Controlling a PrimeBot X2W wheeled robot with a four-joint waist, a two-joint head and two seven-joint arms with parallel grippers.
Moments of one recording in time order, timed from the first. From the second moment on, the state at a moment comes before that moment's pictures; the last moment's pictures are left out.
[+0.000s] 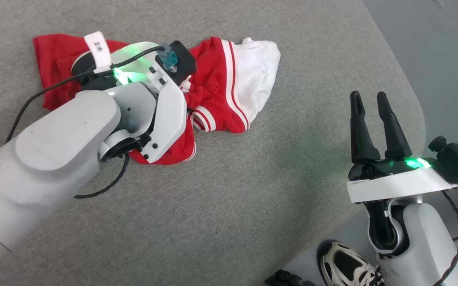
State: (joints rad) left arm -1.19 0.58 -1.24 0.40 -0.89 -0.13 0.59; right arm -0.32 -0.05 0.10 0.15 0.58 0.13 -0.26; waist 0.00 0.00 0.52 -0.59
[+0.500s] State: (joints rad) left arm -1.23 0.55 -1.28 0.43 -1.05 -0.13 0.29; right arm -0.32 -0.05 0.05 0.18 0.37 0.13 -0.26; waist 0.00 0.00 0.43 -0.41
